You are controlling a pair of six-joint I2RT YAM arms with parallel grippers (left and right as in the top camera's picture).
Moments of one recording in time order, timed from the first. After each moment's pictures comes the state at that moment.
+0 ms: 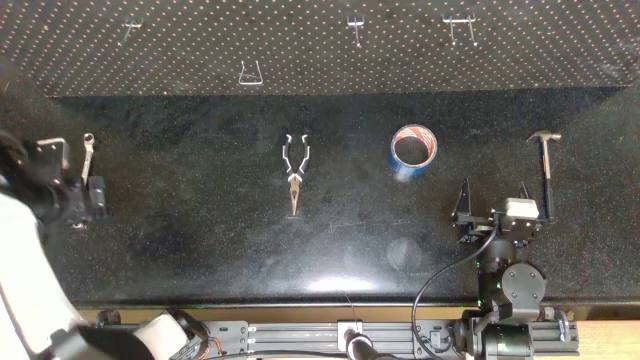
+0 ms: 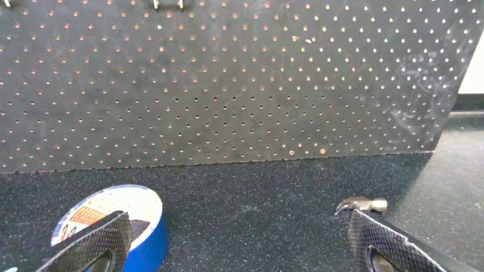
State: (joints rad) left arm 0.68 1.39 1.23 -1.18 0.04 0.46; right arm -0.05 0.01 0.01 -0.07 0.04 -0.03
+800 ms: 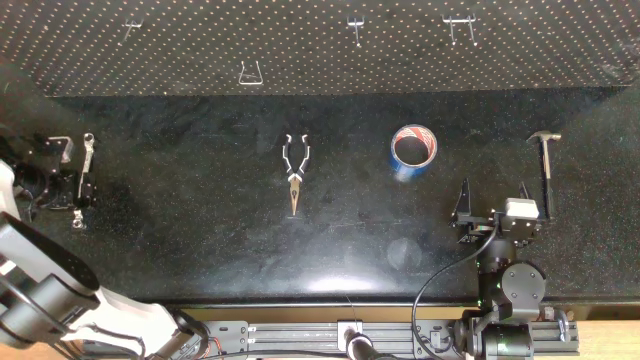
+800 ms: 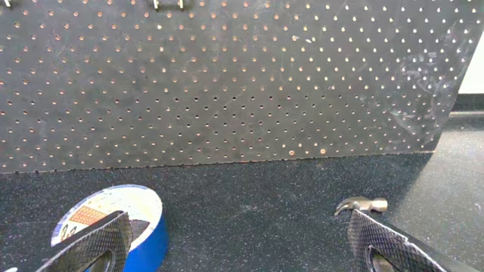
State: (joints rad) left arm 0.75 1.83 1.32 -1.00 0.04 0.68; right arm -0.05 0.01 0.01 -0.07 0.04 -0.03
